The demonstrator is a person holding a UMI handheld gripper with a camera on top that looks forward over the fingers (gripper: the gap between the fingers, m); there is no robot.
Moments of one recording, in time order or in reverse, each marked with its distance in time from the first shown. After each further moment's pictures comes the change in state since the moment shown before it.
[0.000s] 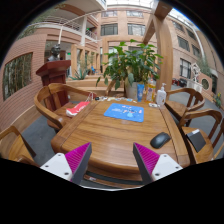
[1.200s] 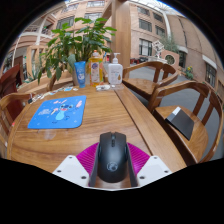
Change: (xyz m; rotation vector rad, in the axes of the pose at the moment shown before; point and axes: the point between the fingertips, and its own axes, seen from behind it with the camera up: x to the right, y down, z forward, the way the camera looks) arm 0.254 0.037 0.221 -0.137 0.393 0.253
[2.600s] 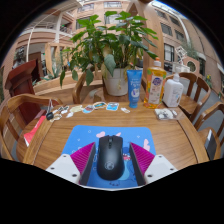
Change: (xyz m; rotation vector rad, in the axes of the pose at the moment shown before) arm -0.227 -0.118 0.108 0.025 -0.226 -0.096
